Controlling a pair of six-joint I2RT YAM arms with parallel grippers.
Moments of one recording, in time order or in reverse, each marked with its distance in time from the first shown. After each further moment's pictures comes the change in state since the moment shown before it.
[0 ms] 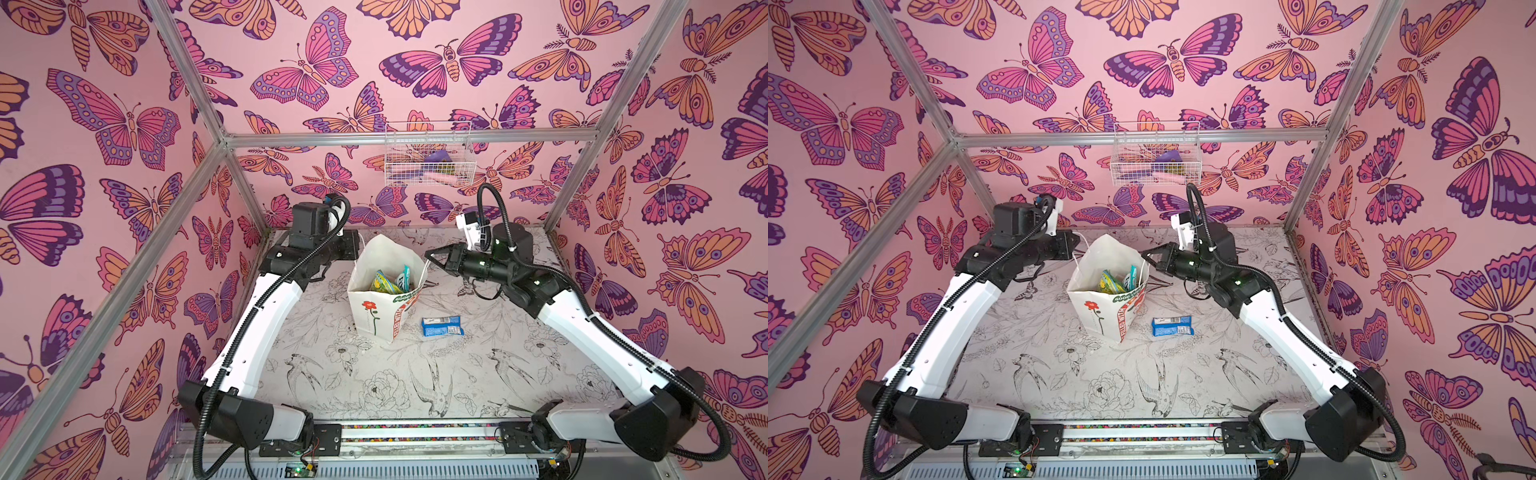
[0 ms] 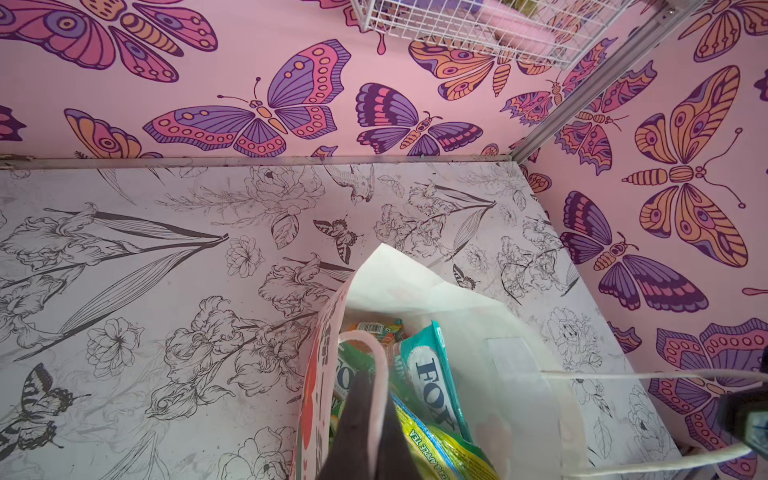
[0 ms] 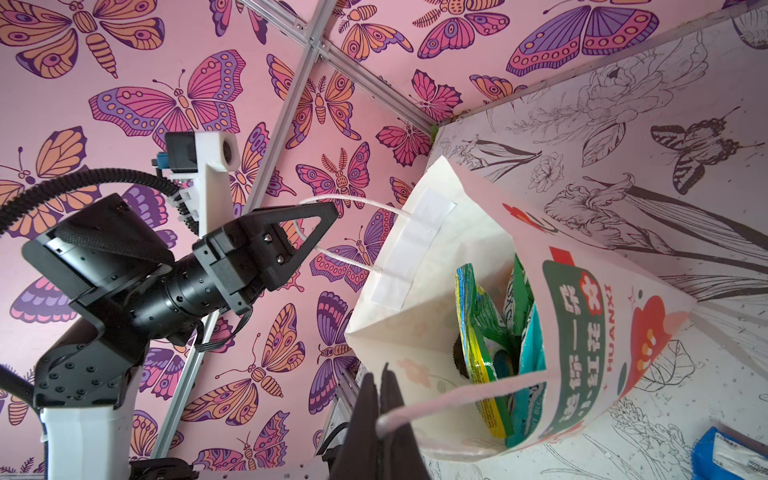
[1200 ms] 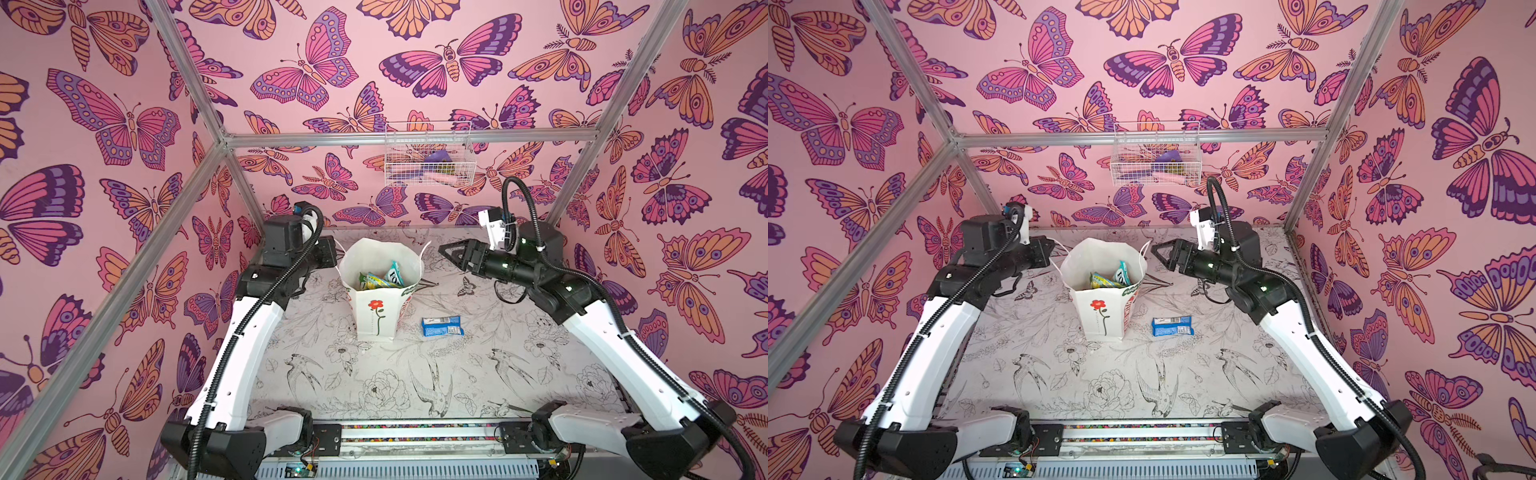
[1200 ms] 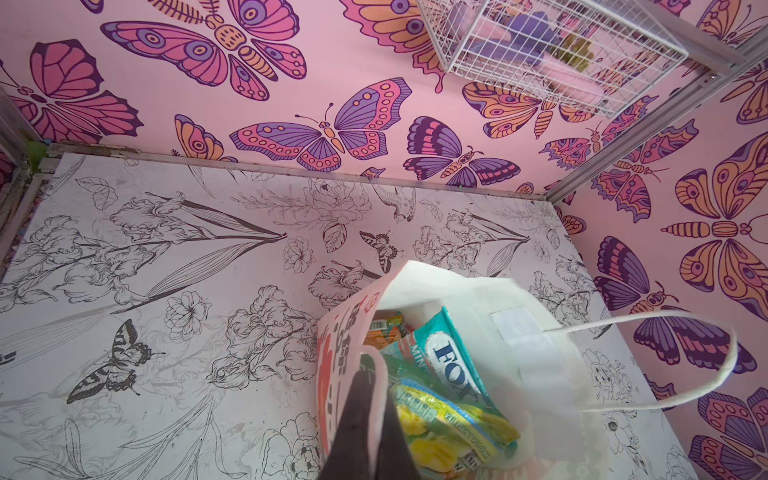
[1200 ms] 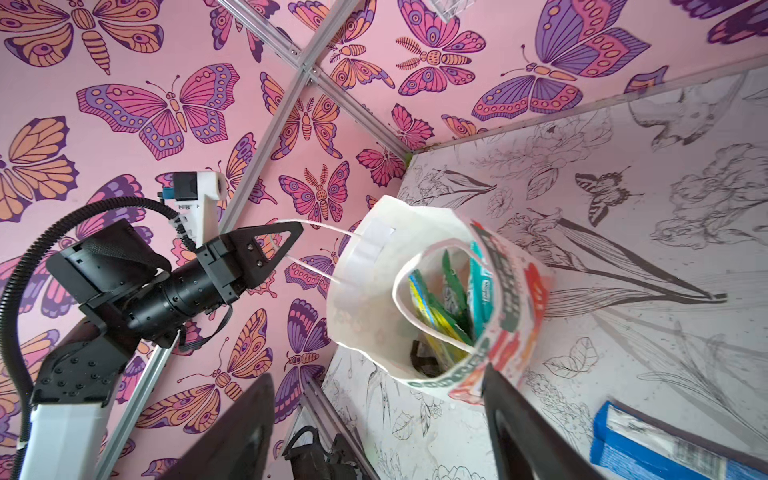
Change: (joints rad) left arm 0.127 -0.163 -0.149 0.052 -0.012 -0.020; right arm -0.048 -0.172 -0.014 -0.181 0.082 -0.148
